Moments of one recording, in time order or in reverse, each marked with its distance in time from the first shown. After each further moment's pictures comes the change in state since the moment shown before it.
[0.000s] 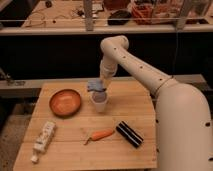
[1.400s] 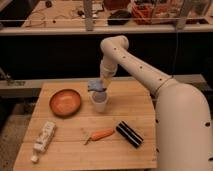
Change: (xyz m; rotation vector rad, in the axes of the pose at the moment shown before) arm 0.001 -0.002 0.000 0.006 0.005 0.021
